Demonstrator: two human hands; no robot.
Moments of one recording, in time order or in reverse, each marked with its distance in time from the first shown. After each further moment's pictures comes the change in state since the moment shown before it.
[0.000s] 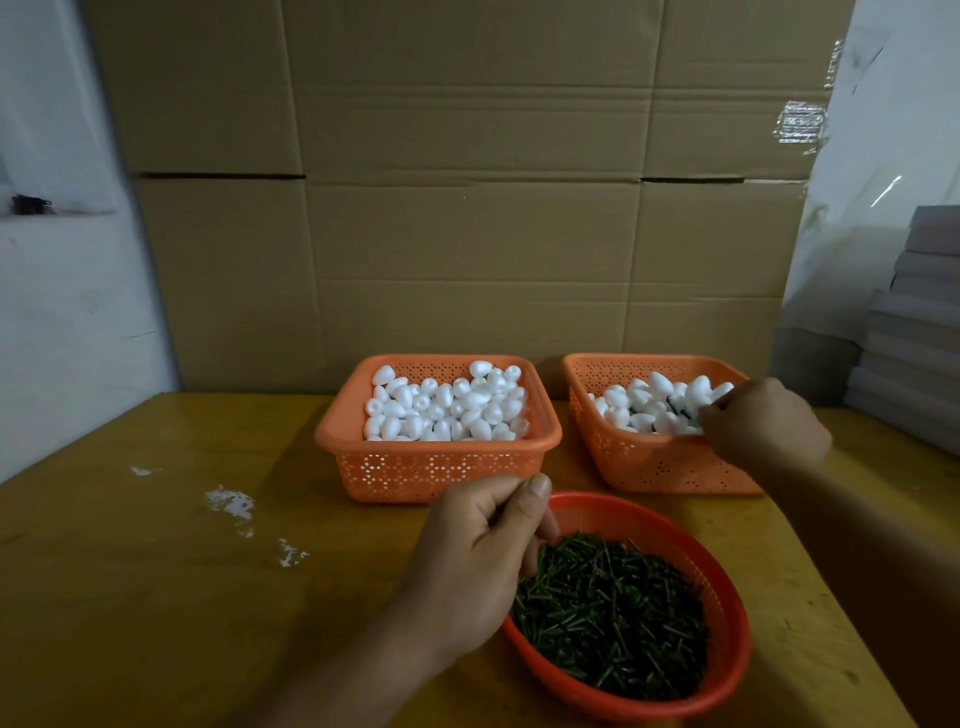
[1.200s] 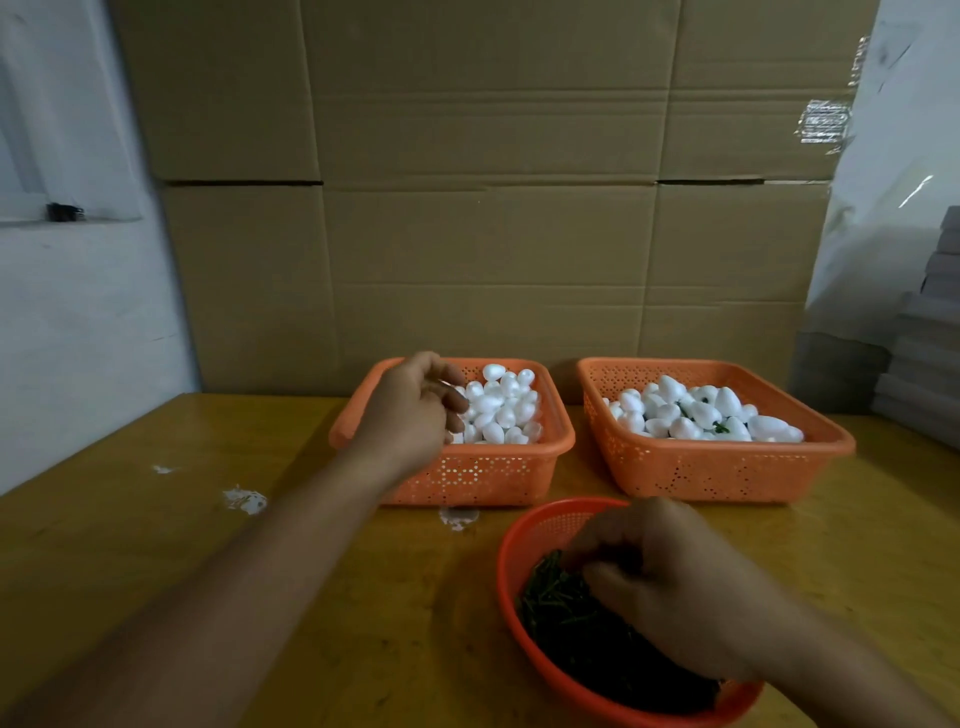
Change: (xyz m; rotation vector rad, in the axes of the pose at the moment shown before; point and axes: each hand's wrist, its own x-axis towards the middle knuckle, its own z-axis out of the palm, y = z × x) left_hand 0.089 -0.014 -0.074 0.259 0.316 -0.180; right_hand -0.164 -0.028 -0.060 0.284 -0.665 -0.819
